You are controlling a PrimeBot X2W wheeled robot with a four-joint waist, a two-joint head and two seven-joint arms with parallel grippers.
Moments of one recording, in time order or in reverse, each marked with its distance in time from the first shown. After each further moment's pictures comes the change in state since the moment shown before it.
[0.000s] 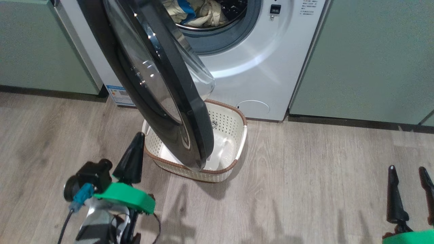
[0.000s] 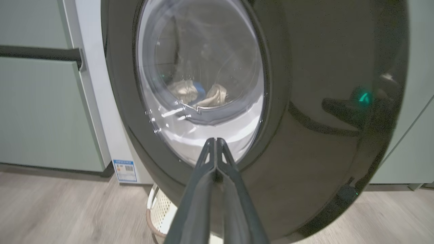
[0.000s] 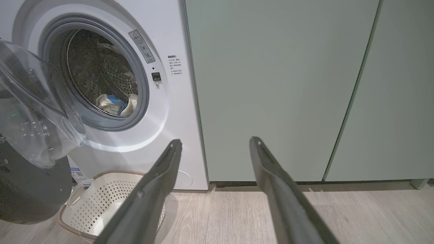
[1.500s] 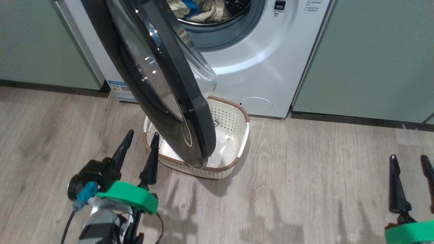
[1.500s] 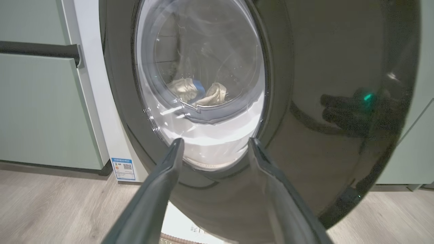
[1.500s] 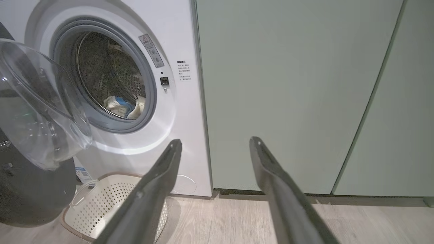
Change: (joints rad) left arm -0.018 -0.004 -0.015 0.009 -0.007 0.005 0.000; right arm -0.048 -0.072 0.055 0.000 0.046 0.000 0.000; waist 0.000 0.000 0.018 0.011
